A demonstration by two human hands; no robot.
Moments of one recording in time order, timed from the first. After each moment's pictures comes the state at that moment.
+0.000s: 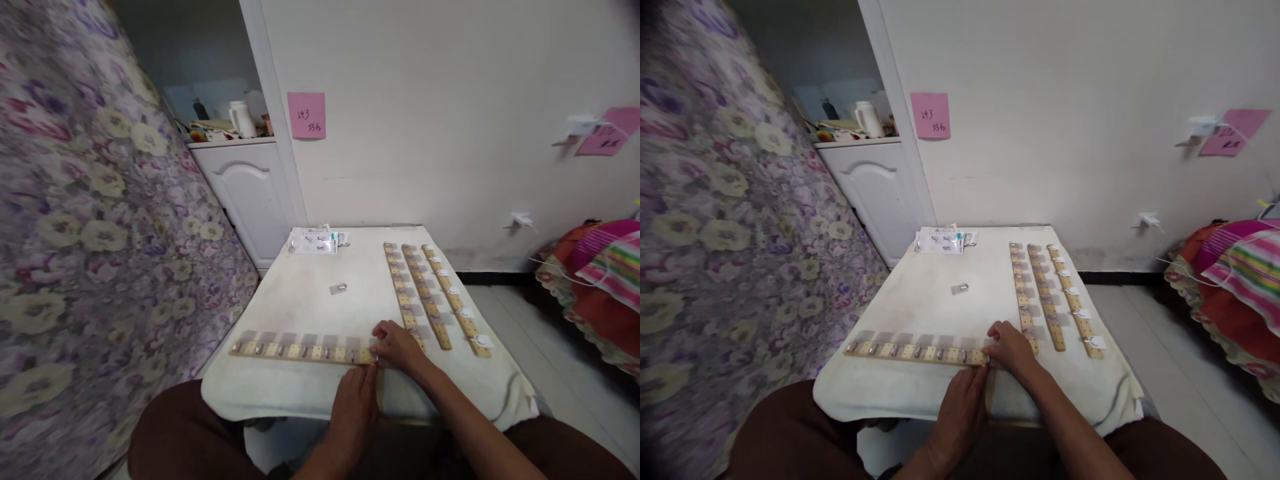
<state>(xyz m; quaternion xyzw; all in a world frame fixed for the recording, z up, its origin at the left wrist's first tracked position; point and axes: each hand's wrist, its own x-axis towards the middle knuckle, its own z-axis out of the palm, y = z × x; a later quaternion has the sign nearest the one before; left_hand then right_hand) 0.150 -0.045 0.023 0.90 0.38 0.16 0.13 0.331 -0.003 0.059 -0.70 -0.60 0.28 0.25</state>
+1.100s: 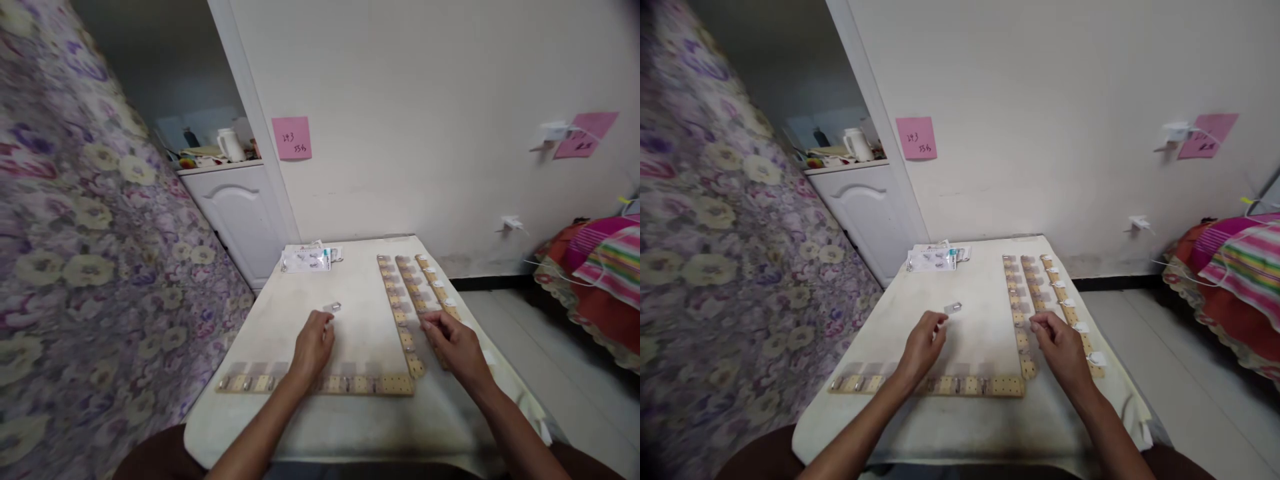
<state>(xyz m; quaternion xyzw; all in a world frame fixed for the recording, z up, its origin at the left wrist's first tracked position) 0.142 0.092 0.115 0.85 0.46 0.23 0.13 0.406 -0.035 0.112 -0.71 -0.48 0.17 0.49</state>
